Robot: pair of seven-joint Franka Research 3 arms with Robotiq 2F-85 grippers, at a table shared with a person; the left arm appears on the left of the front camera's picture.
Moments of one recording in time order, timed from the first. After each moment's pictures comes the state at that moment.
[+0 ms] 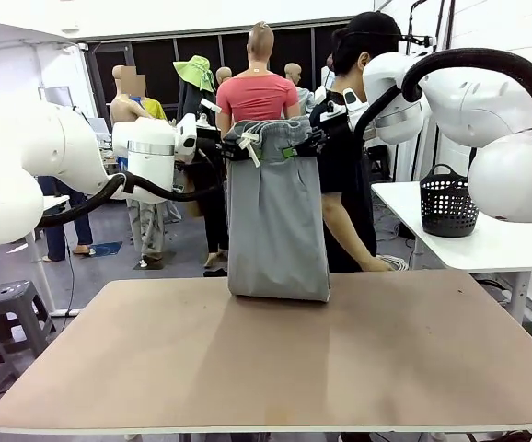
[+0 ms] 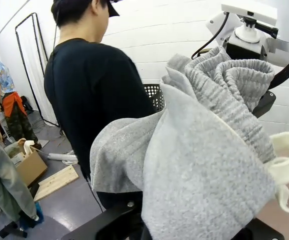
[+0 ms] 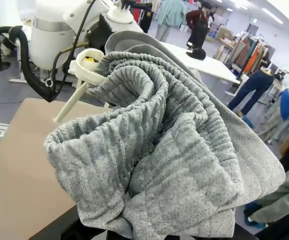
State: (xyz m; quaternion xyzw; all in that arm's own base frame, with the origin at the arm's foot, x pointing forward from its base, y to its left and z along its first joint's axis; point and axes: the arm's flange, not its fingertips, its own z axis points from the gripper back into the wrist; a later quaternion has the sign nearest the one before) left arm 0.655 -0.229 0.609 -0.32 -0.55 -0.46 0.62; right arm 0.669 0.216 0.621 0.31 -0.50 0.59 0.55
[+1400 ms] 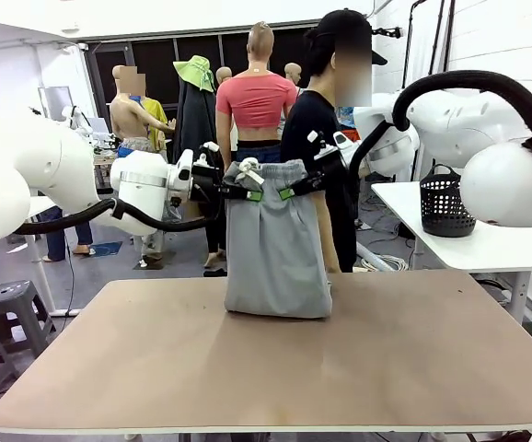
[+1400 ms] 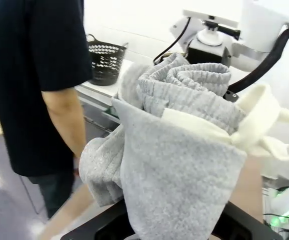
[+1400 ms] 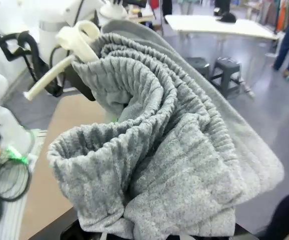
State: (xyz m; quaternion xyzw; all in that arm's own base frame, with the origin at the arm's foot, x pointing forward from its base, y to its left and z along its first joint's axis) left arm 0.618 -0.217 0.505 -0.46 -0.41 -0.41 0.68; right arm 0.663 0.228 0.513 0.43 -0.36 0.54 0.63
